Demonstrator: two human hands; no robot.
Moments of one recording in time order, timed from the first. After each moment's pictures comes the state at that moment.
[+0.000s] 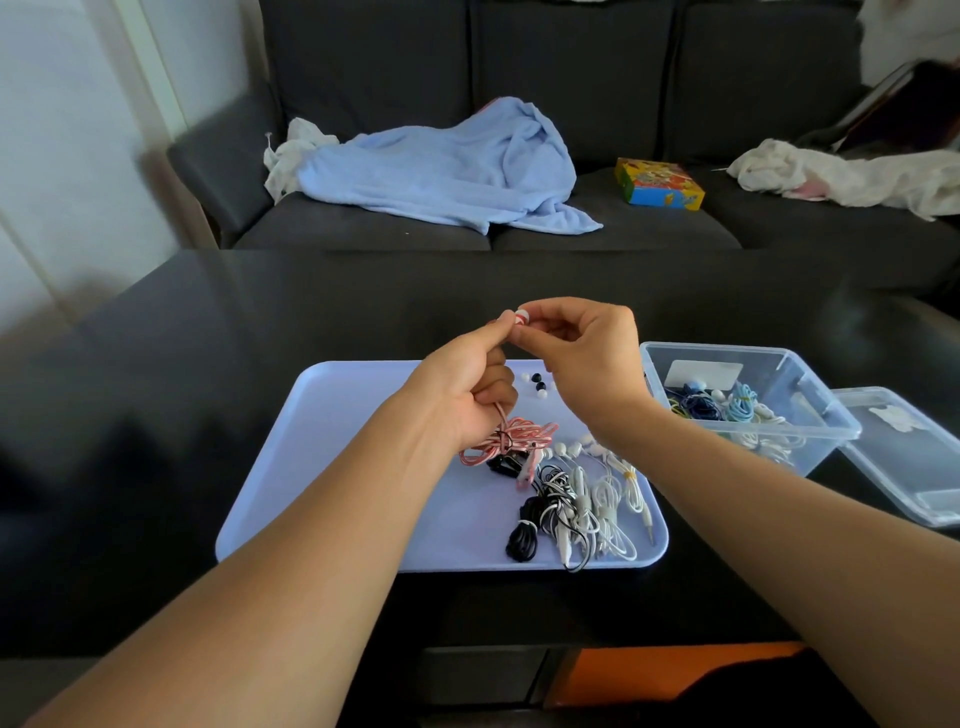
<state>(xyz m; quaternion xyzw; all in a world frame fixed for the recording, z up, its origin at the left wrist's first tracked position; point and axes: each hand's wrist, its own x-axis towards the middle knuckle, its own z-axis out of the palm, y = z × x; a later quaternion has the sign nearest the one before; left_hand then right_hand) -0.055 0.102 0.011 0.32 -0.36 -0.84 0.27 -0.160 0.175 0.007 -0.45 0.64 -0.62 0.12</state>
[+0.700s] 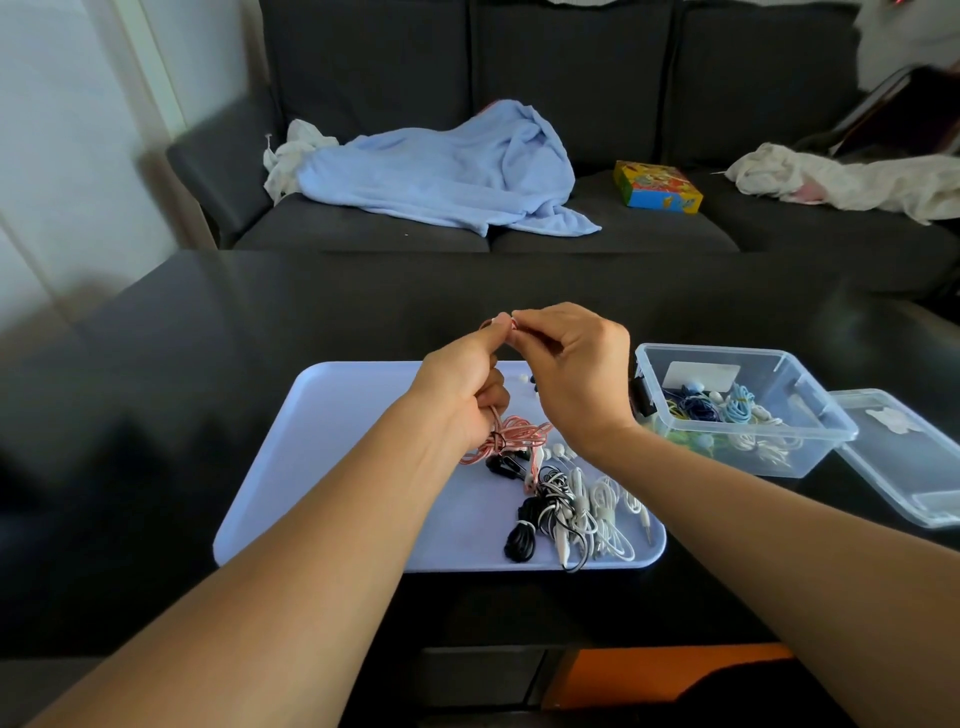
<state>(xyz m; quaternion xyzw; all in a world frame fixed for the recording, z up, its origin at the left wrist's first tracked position) -0.056 0.108 0.009 0.38 -0.38 -0.78 0.31 -0.154 0.170 -0.012 -0.54 0.63 -0.55 -0.11</state>
